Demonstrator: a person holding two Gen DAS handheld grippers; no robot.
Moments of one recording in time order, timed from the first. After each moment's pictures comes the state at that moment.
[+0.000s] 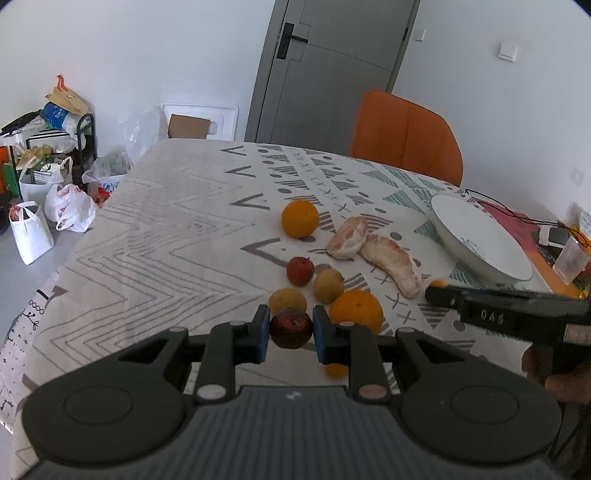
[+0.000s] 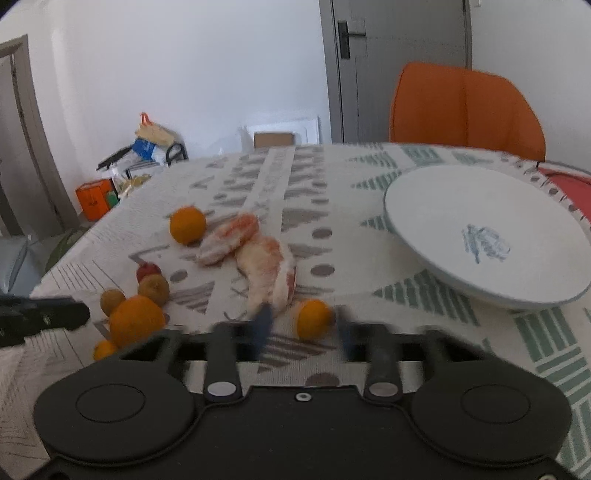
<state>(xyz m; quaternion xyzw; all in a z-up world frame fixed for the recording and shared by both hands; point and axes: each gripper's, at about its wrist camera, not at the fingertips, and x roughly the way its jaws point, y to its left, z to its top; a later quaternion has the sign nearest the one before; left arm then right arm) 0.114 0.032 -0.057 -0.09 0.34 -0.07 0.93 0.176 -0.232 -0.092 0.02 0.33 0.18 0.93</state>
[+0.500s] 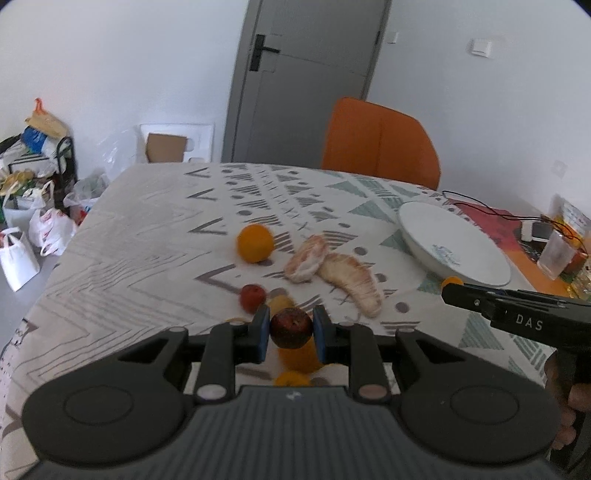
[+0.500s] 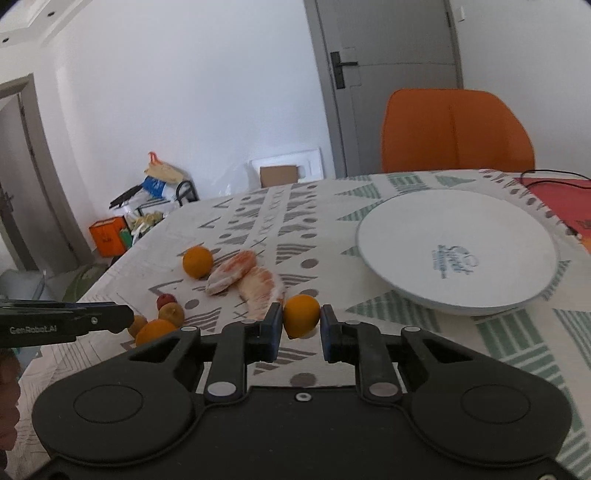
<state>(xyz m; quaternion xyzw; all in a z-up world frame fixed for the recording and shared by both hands) 0.119 0.000 -0.041 -0.07 0.32 -0.10 0.94 0.147 -0.277 -0.061 0.05 0.27 0.17 0.95</state>
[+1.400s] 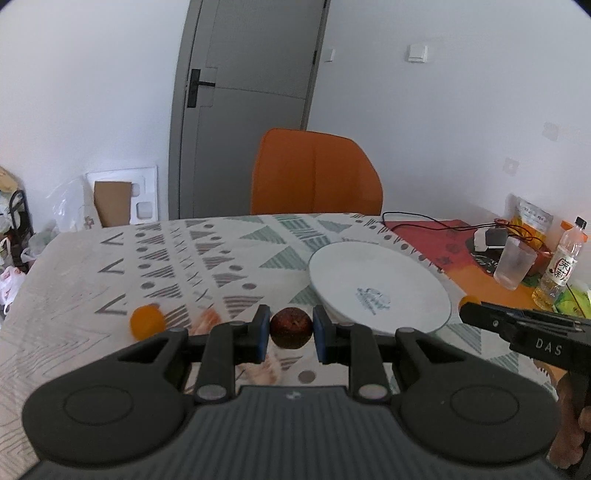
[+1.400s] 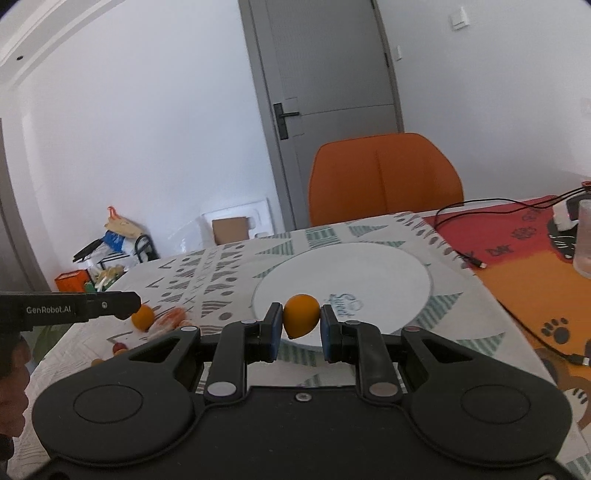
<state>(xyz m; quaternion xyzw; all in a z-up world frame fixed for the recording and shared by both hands) 0.146 -0.084 -0.005 -0.03 0.27 -0.17 0.95 0.122 -0.363 -0.038 0.08 0.21 0.09 0.97</state>
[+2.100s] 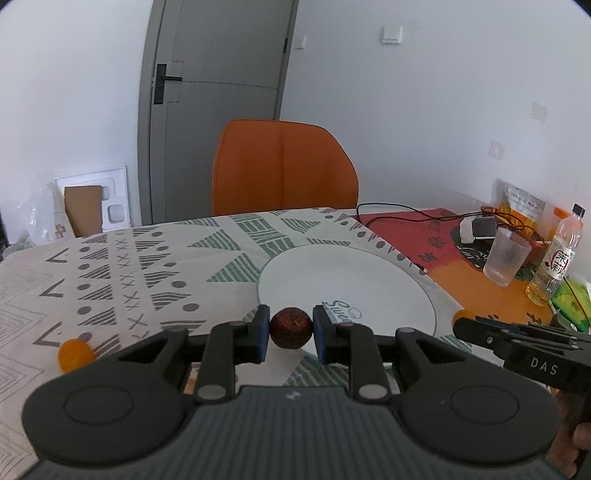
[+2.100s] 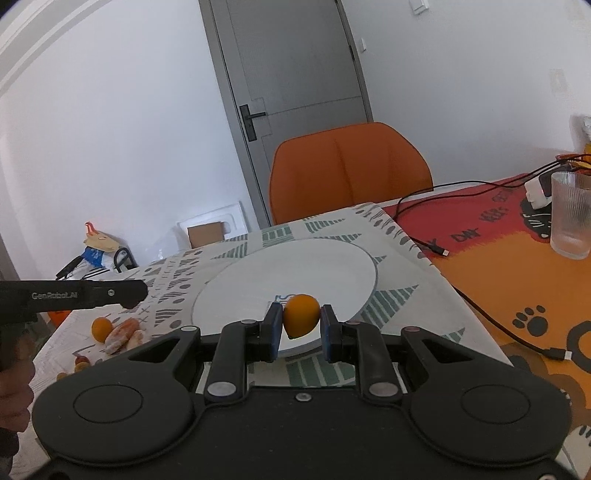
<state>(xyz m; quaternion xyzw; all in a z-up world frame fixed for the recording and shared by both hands) 0.192 -0.143 -0.012 -0.01 0.27 -0.20 0.94 0.148 -0.408 -0.058 0.11 0.21 0.06 0.97</state>
